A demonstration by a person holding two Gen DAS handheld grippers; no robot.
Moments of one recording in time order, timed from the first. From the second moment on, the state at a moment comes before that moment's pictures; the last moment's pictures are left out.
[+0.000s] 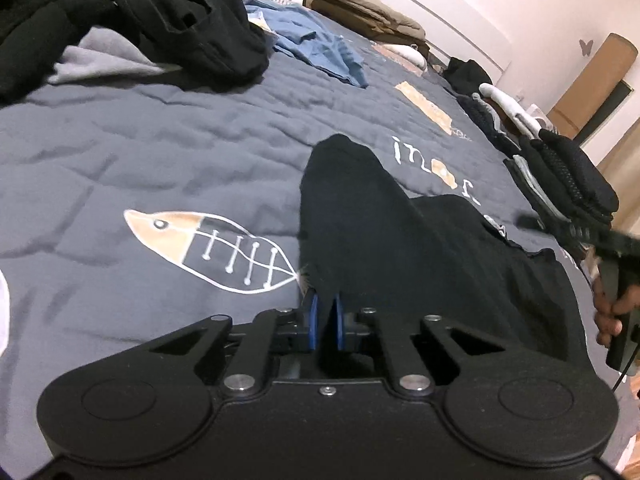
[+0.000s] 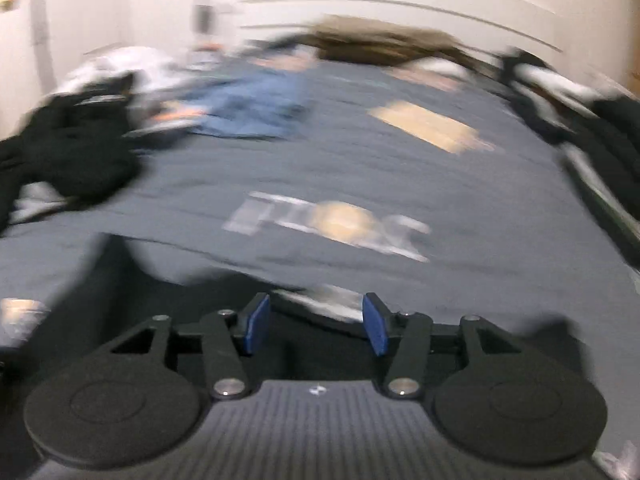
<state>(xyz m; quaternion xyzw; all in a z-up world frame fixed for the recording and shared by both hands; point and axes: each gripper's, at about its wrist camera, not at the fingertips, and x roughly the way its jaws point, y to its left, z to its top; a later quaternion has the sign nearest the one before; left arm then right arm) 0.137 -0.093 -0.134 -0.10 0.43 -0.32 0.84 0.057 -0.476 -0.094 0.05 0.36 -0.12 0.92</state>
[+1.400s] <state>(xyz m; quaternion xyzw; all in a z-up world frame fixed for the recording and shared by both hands) 0.122 -0.136 -0.113 -0.07 0.35 -0.37 0.86 0.023 -0.659 -0.137 0.22 0.32 -0.22 0.89</state>
